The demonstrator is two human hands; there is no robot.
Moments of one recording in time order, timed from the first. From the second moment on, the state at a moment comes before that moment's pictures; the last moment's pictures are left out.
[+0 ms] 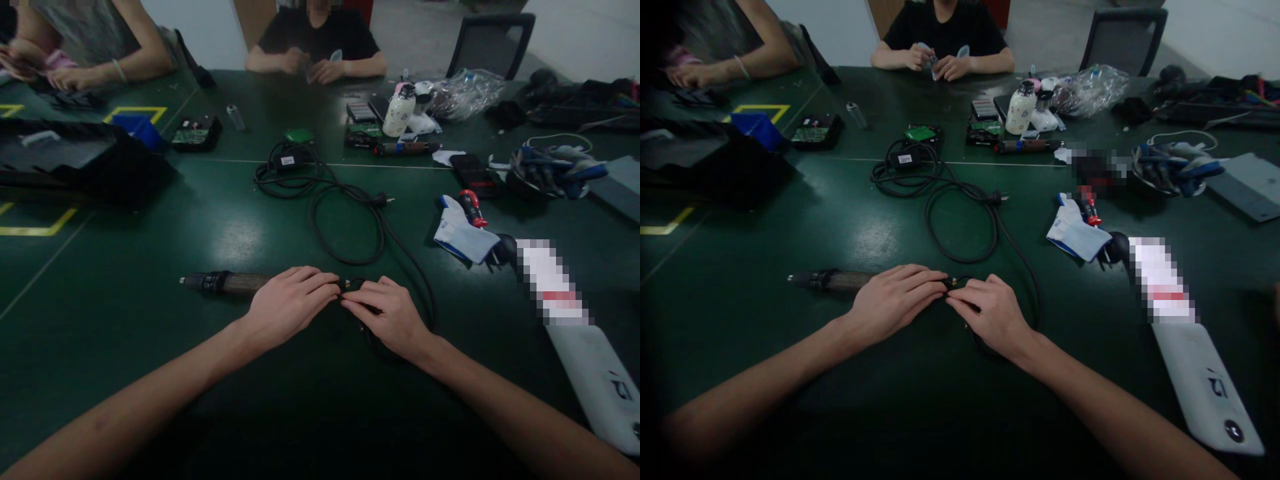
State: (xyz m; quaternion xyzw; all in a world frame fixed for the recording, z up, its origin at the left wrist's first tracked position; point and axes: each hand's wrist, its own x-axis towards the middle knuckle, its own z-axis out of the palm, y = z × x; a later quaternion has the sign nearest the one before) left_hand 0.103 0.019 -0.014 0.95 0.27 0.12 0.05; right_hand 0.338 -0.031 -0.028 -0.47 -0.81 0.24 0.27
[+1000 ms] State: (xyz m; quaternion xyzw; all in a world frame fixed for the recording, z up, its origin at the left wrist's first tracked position) left_hand -0.090 0.157 -0.015 0.71 0.70 0.02 -0.09; right_hand 0.356 -0.040 -0.013 -0.50 -0.77 0.18 0.36
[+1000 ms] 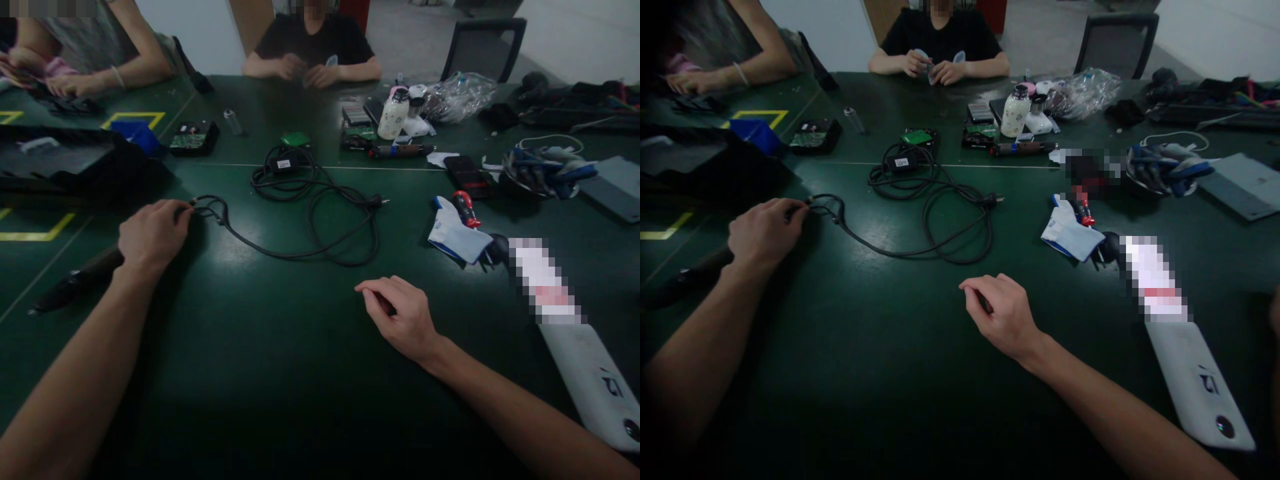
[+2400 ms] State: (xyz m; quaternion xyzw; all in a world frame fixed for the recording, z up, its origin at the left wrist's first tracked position) left_hand 0.089 0.039 -0.021 0.90 0.42 0.12 0.00; right_hand 0.353 -0.037 -0.014 -0.54 -0.74 0.14 0.37
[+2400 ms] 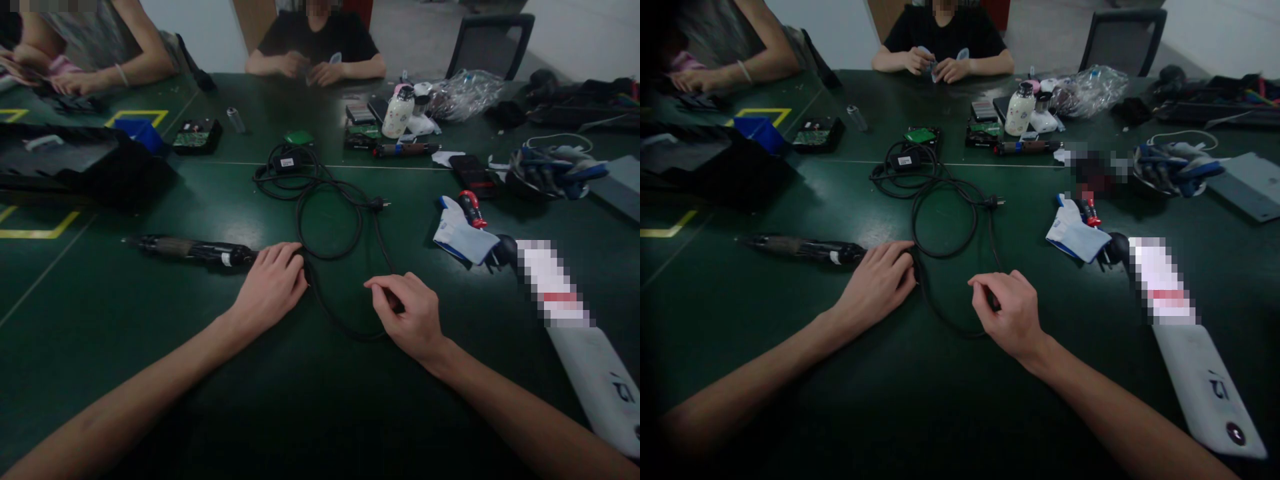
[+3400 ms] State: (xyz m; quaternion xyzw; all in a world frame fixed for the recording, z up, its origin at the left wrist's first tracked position) left_hand 0.088 0.011 -0.003 1.00 0.03 0.07 0.04; right_hand 0.358 -0.032 -0.016 -0.63 -0.69 0.17 0.31
